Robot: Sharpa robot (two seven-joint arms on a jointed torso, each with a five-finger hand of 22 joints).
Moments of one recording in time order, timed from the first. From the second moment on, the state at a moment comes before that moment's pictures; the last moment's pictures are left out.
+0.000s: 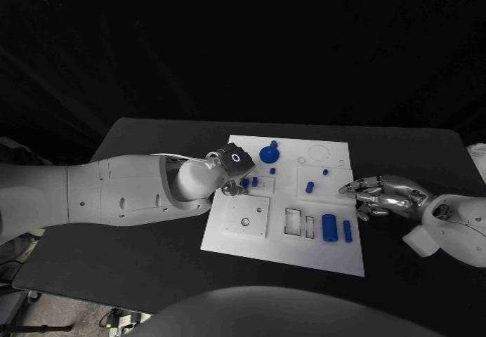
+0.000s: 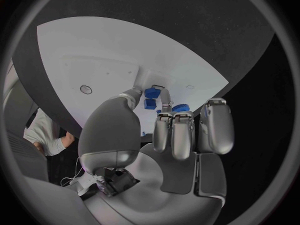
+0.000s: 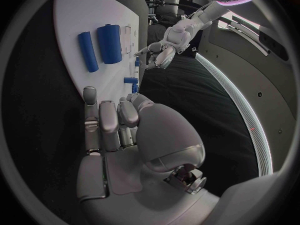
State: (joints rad) left arm 1.20 -0.79 -0.23 1.60 -2.17 -0.04 -0.42; left_hand 1.04 -0.21 0.35 0.29 0.05 0.80 0.02 0.58 0.84 1.46 -0.04 1.56 1.31 1.47 -0.08 1.57 1.31 0.04 1.46 0.04 1.37 1.31; right arm 1.18 -1.02 -0.23 1.52 -0.48 -0.01 0.10; right_hand 1.33 0.15 0.16 0.05 0.53 0.65 0.13 0.34 0.36 1.16 0.06 1.33 1.21 1.20 0.03 1.36 1.28 0.15 0.83 0.15 0.76 1.31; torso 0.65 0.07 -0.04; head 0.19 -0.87
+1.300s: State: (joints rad) left arm 1.20 -0.78 -0.23 1.59 -2.21 -0.04 -0.36; left_hand 1.10 -0.17 0.40 0.29 0.12 0.81 0.01 0.54 0.83 1.46 -0.04 1.56 1.31 1.47 -0.08 1.57 1.31 0.04 1.45 0.05 1.37 1.31; right arm 1.18 -1.02 -0.23 1.52 -0.48 0.00 0.10; right_hand 1.33 0.15 0.16 0.05 0.53 0.65 0.13 0.34 0.36 1.16 0.06 1.33 1.20 1.20 0.03 1.36 1.28 0.15 0.83 0.15 0.76 1.31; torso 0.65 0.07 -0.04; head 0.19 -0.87
